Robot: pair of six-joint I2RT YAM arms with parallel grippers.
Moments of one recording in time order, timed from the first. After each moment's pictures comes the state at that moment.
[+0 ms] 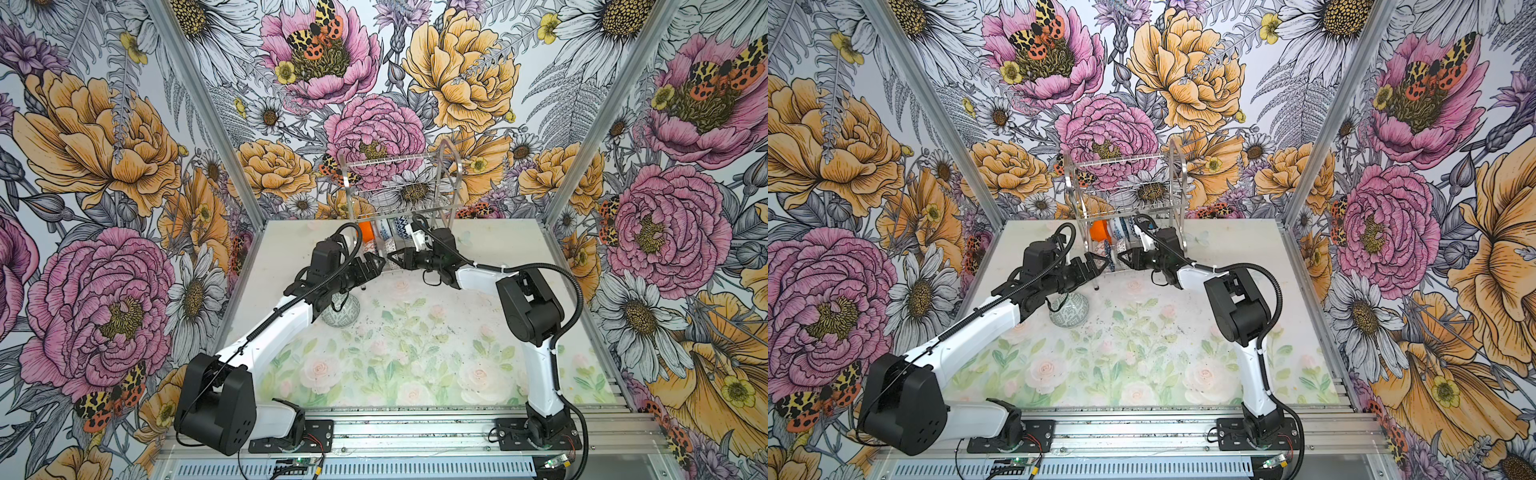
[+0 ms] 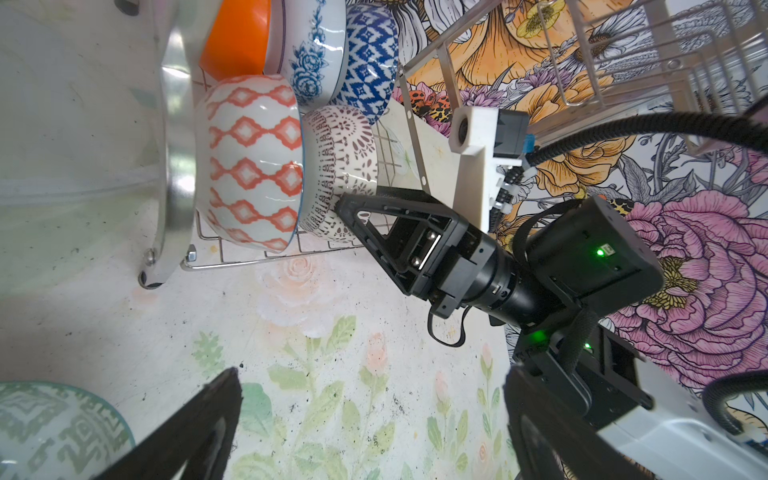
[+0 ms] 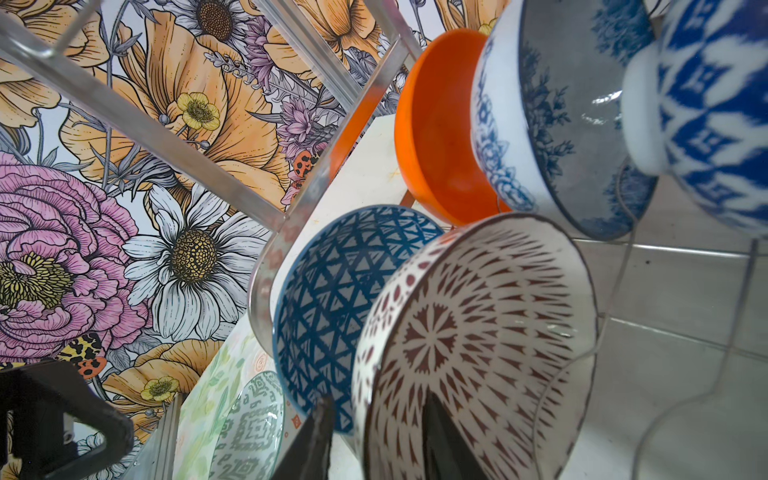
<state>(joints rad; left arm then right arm) -0.36 1.34 0.95 -0.13 0.30 -0.77 0.45 2.15 1.42 0.35 -0.66 0.51</state>
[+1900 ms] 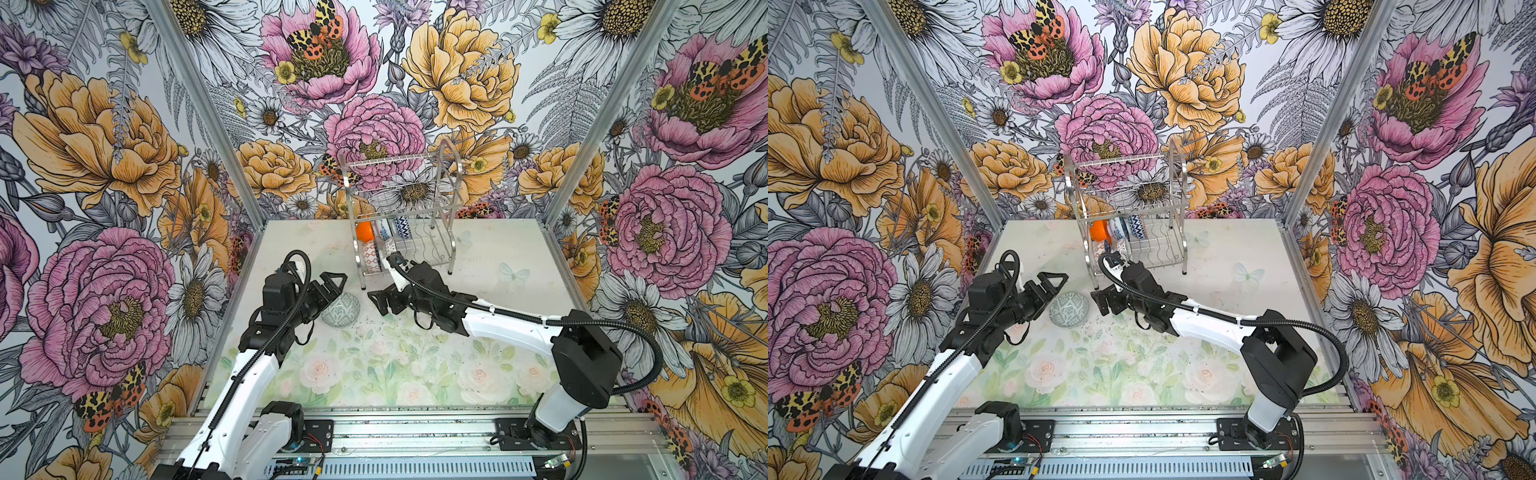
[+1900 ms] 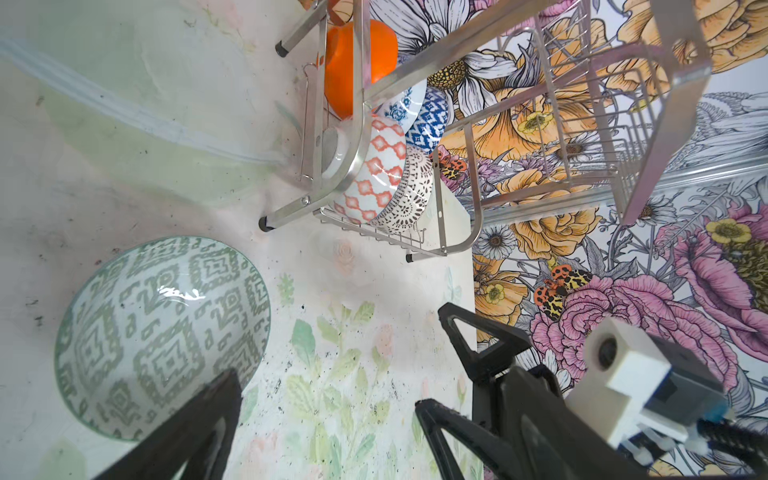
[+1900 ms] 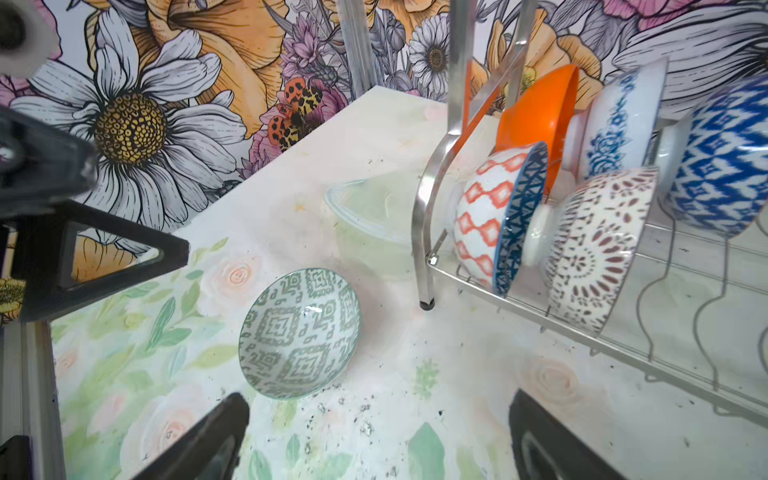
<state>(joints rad) -0.10 0.86 0.66 -0.27 0.39 -0.89 0.87 1.68 1.12 0.07 -0.01 0.21</state>
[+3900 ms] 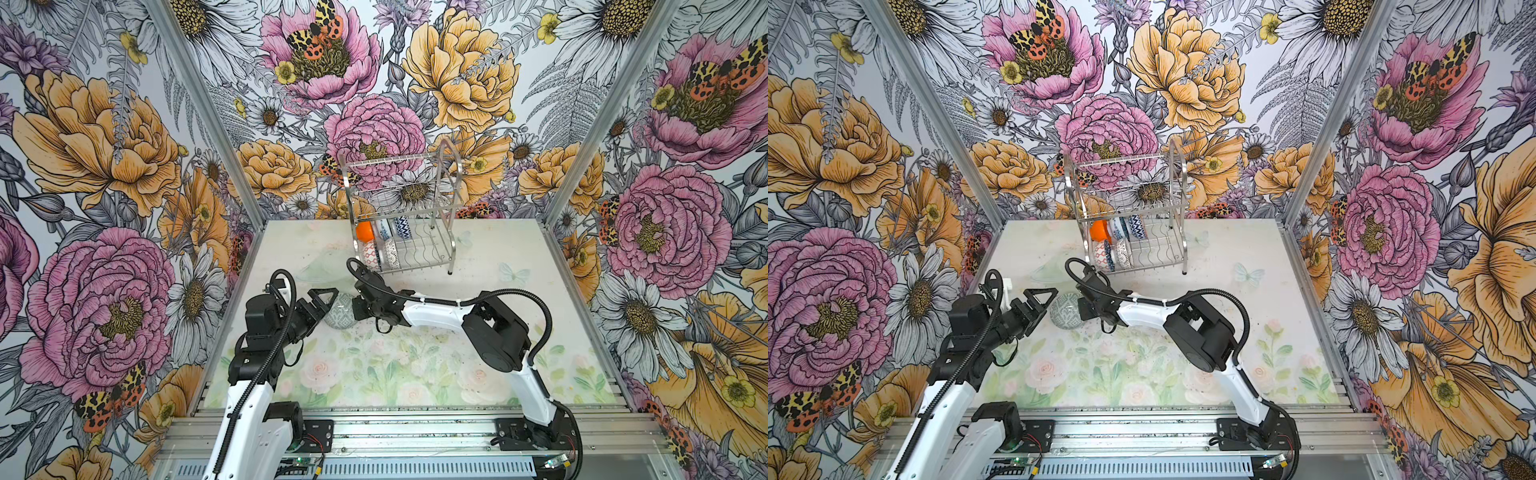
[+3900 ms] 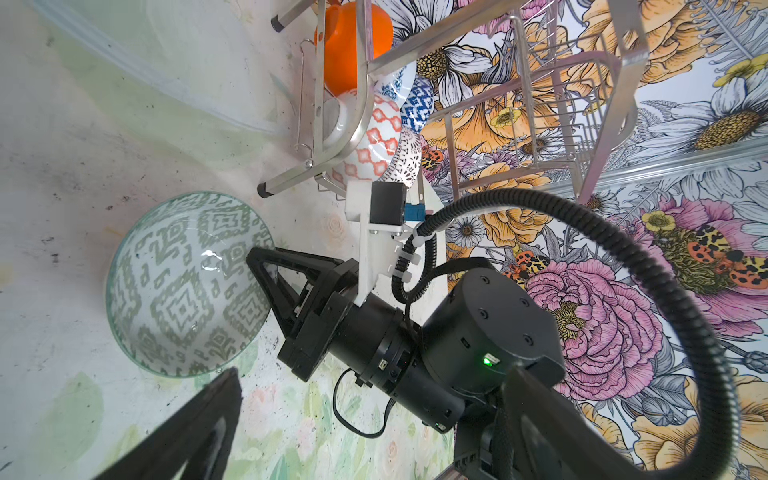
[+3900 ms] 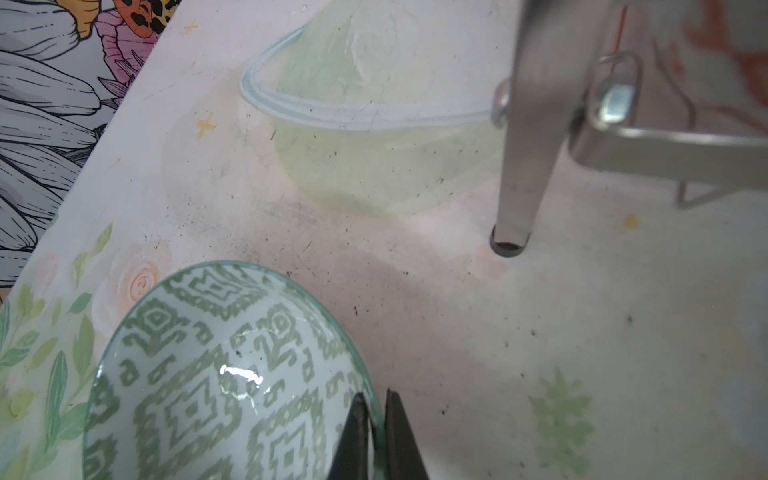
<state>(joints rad) 0.04 0.67 0.55 -0.32 0.57 -0.90 0.94 2.21 1.58 -0.15 0.04 0.54</state>
